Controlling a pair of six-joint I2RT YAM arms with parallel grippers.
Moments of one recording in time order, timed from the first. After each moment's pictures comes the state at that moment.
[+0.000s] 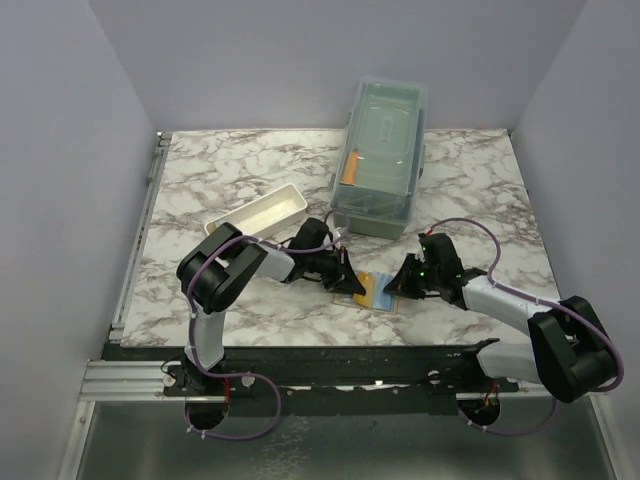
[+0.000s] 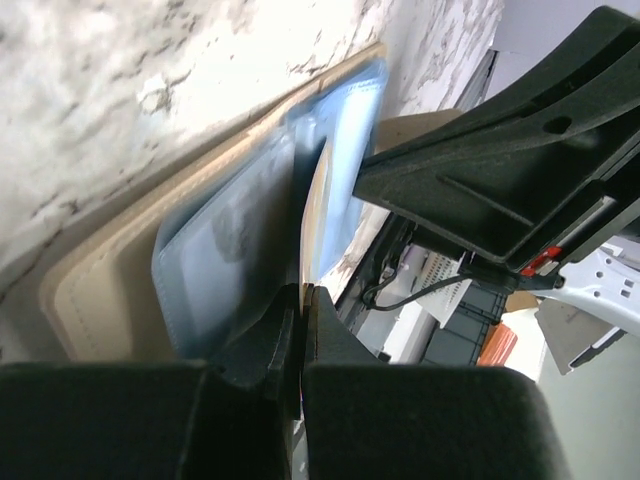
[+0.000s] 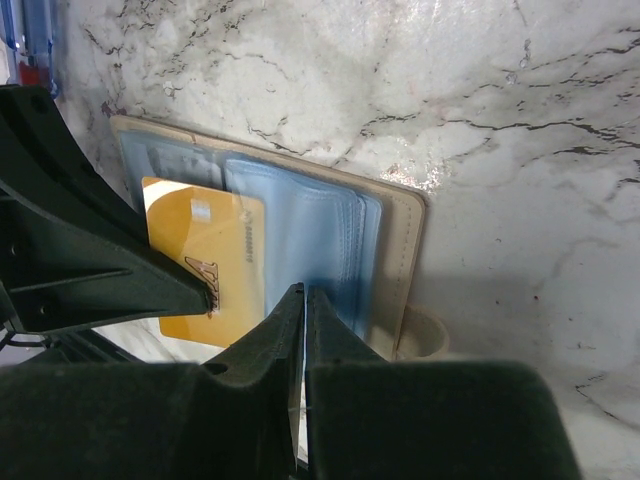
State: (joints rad) left arm -0.69 1.94 0.83 0.40 0.80 -1.01; right arm 0.42 1.26 0.43 -0.06 -0.27 0.76
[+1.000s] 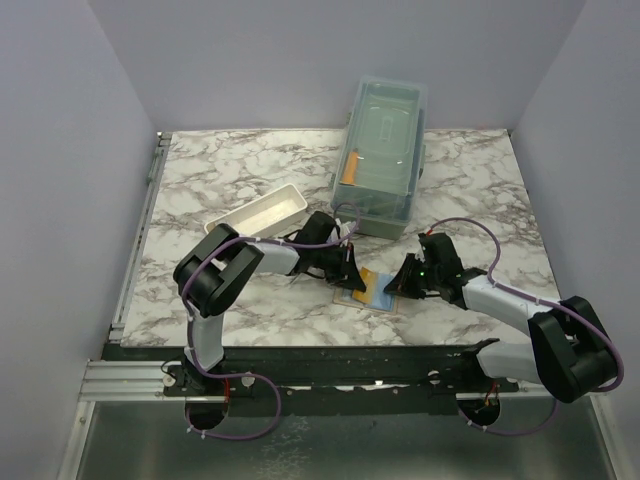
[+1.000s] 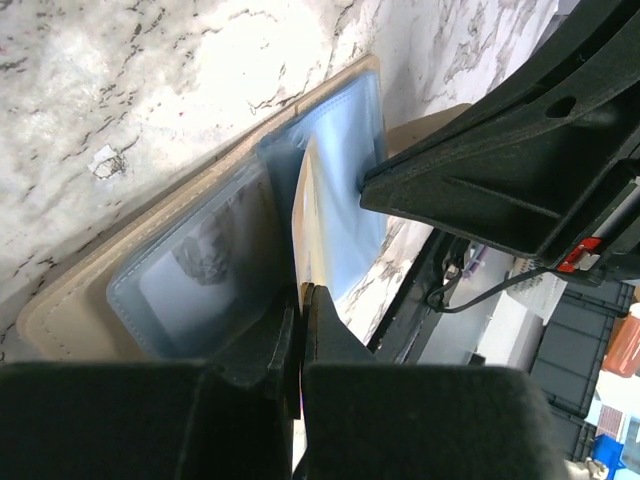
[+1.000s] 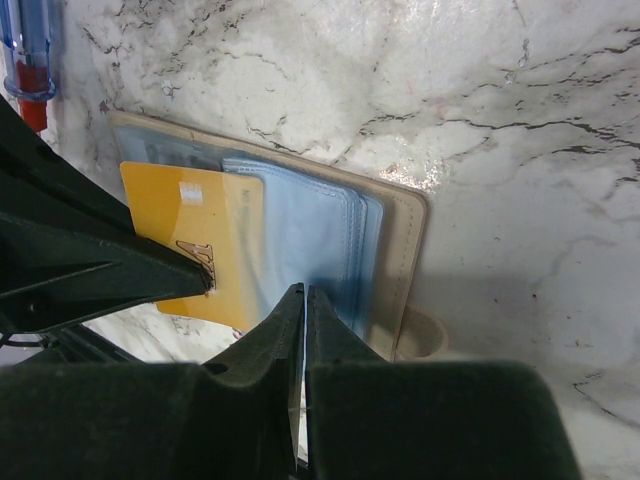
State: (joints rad) left arm -0.70 1.92 0.93 0.21 0.72 -0.73; right arm 0.42 1.25 0.43 -0.07 -0.27 0.76
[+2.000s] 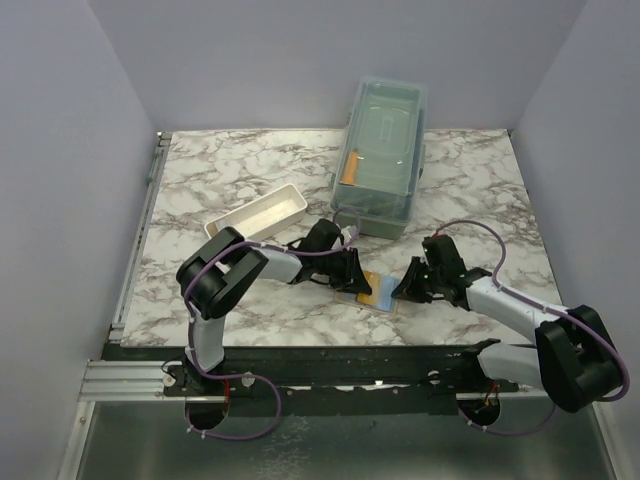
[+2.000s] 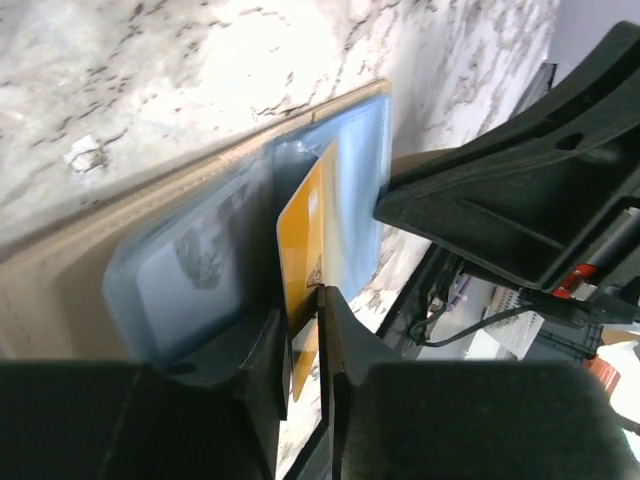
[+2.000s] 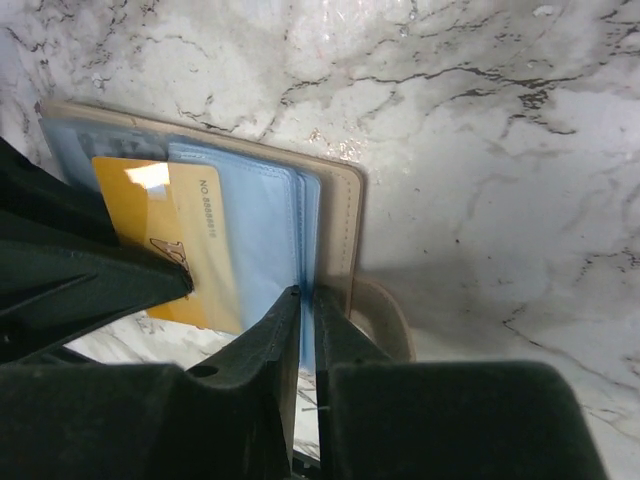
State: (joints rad) left arm -0.76 1.92 0.88 0.34 0.64 -0.88; right arm 0.42 1.20 0.45 -0.22 -0.19 0.76
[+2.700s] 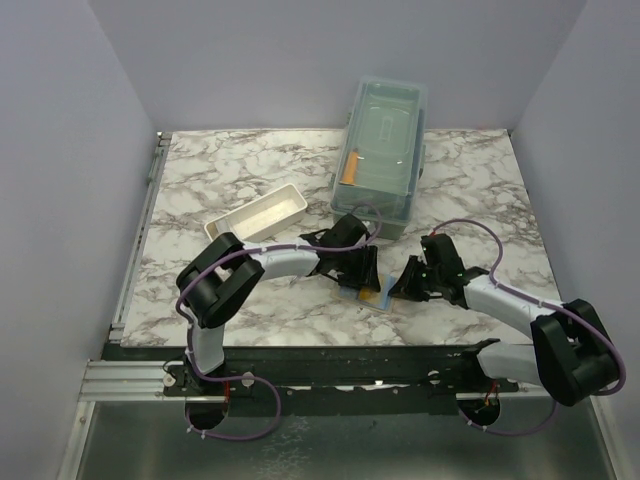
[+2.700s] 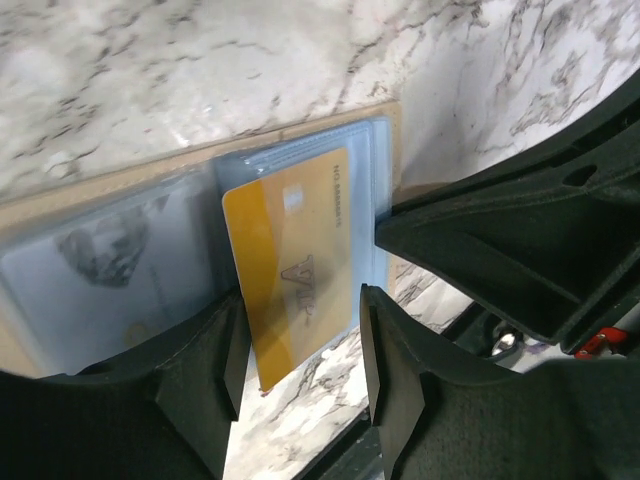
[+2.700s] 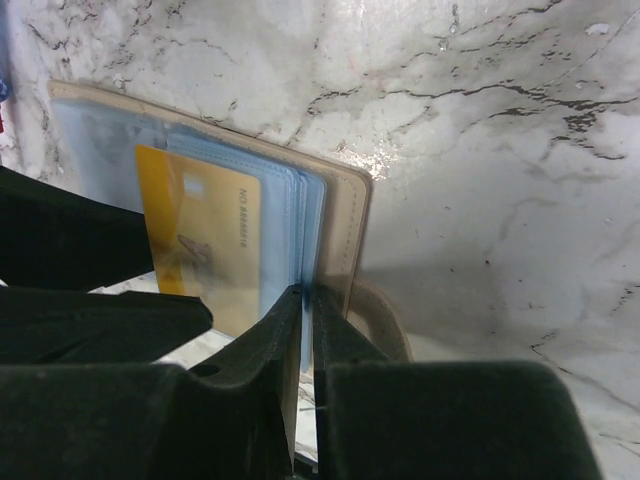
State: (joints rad) left arm -0.86 1.86 1.09 -0.12 0.35 -0.73; right arm 0.42 1.24 0.44 -0.15 -0.23 0.76
